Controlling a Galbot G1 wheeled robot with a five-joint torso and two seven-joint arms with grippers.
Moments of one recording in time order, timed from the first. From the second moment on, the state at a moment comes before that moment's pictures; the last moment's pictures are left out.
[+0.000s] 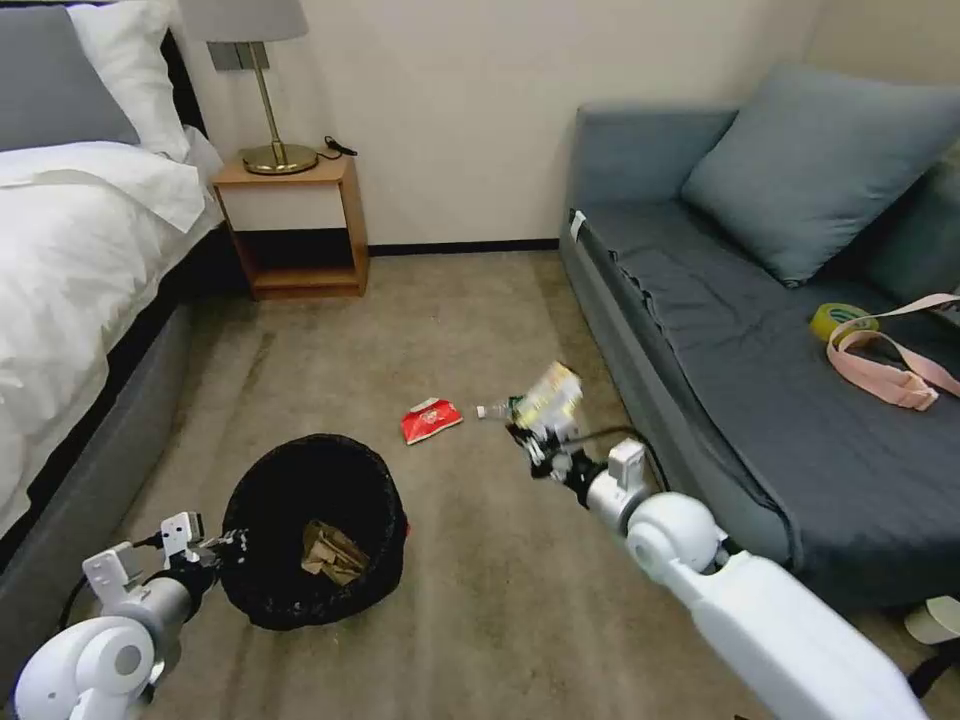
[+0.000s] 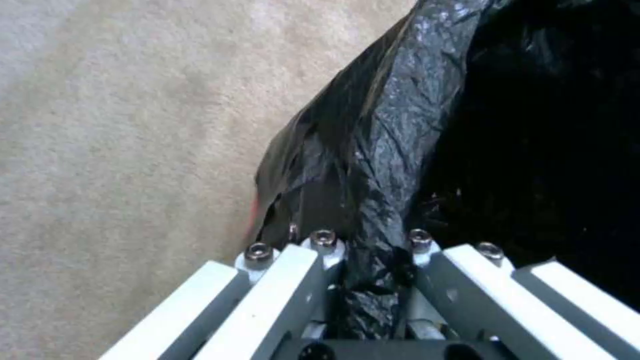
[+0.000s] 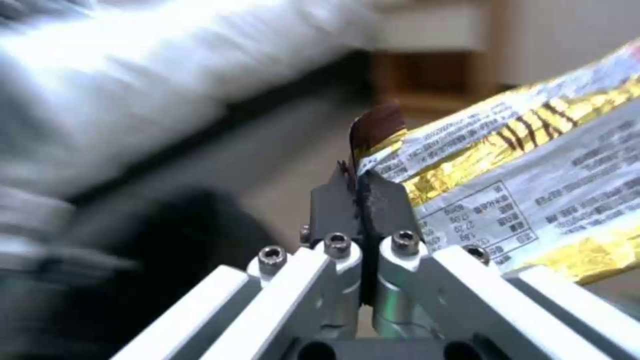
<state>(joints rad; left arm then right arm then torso) 1.53 -1.19 -0.83 -1.96 -0.89 0.62 -0.09 -0.86 0.90 -0.11 1.98 0.85 -0.23 -0.09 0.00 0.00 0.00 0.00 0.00</state>
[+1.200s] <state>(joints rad) 1.59 -1.25 -0.75 -2.10 -0.86 0.63 -0.12 -0.68 1.00 -0.63 1.79 0.67 -0.15 -0.25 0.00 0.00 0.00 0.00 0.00</state>
